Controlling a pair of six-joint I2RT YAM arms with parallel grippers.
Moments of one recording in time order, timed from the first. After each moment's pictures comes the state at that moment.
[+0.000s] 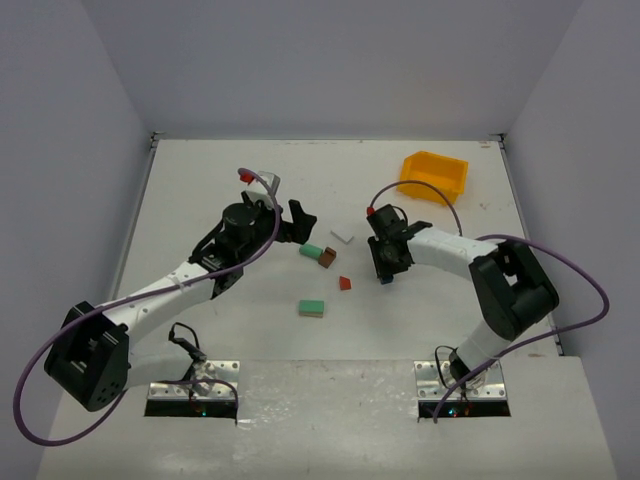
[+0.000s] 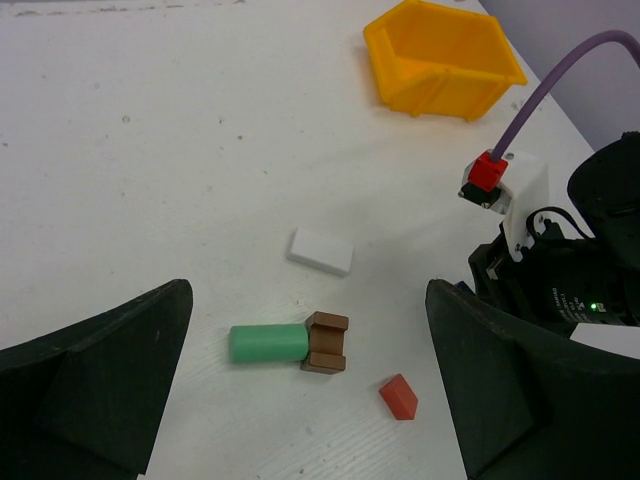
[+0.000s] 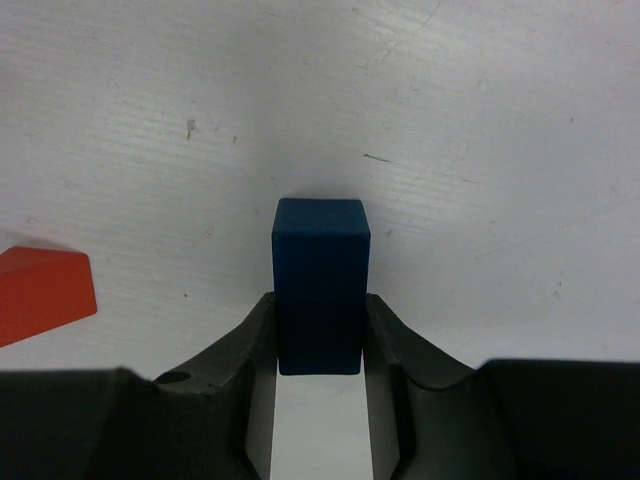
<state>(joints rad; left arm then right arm) -0.54 1.18 0.66 0.31 -0.02 -0.33 0.53 1.64 0.86 -0.43 0.12 0.26</state>
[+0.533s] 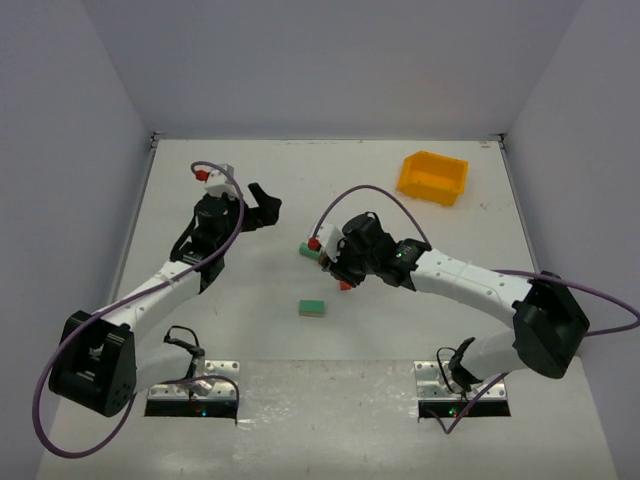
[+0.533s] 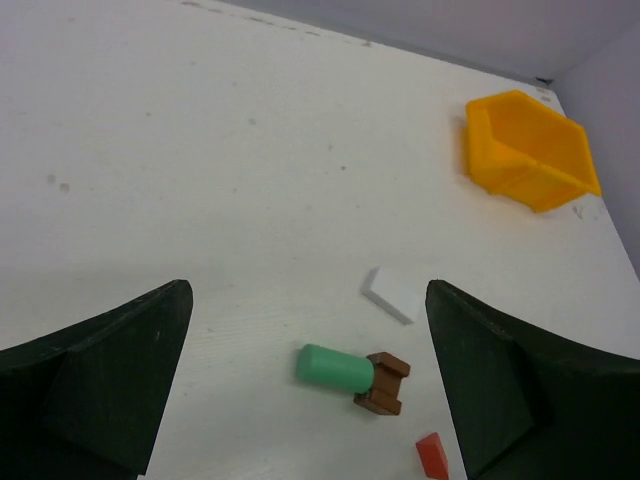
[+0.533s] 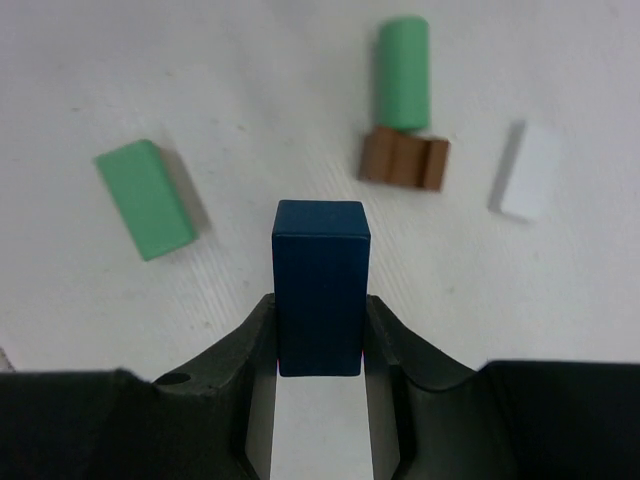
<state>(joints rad) -0.33 1.17 0.62 0.32 -0.04 -0.48 0.81 1.40 0.86 -0.28 -0.09 -0.30</state>
